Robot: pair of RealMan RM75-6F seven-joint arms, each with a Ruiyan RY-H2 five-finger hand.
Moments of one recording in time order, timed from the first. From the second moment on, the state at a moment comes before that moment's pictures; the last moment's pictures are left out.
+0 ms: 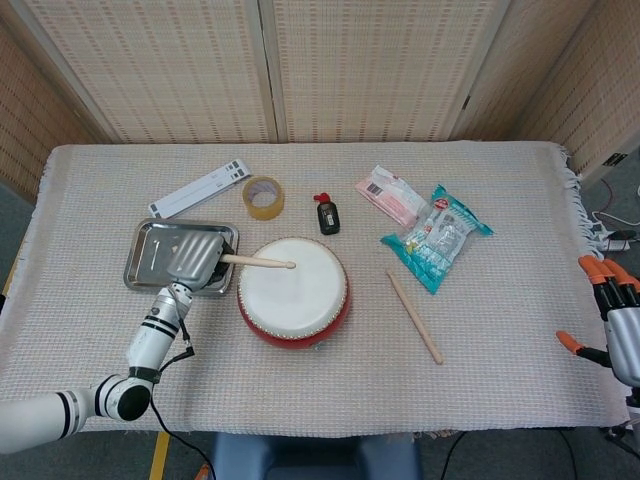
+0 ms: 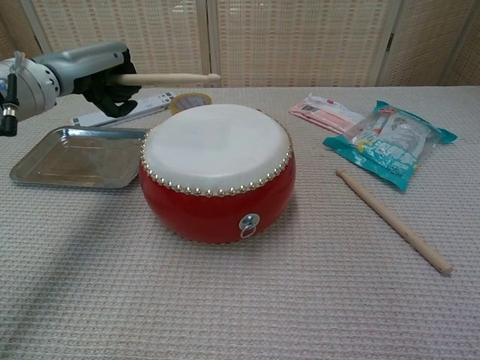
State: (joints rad) left arm -0.82 -1.44 -0.25 -1.52 1.00 1.02 0.32; right arm 0.08 -1.02 0.11 -1.61 -1.53 1.56 0.06
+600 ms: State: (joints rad) left arm -0.81 -1.44 -0.27 -1.53 0.97 1.02 0.33; right arm 0.08 -1.02 0.11 -1.61 -1.53 1.56 0.06
